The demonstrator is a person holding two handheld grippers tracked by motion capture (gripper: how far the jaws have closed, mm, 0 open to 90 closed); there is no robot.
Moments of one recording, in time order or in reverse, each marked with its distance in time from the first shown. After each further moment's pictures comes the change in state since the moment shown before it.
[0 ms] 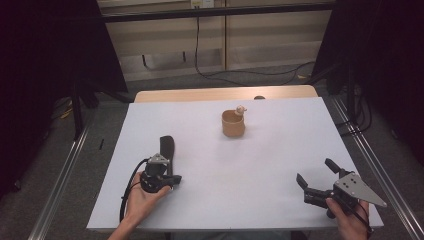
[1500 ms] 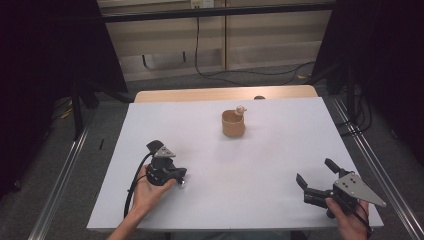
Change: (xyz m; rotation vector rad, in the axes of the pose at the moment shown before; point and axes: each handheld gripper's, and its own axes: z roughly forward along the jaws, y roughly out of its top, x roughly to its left) left arm -0.004 0.023 0.011 -0.045 0.008 0.046; right arm 0.000 0.000 0.001 0.004 0.001 -0.002
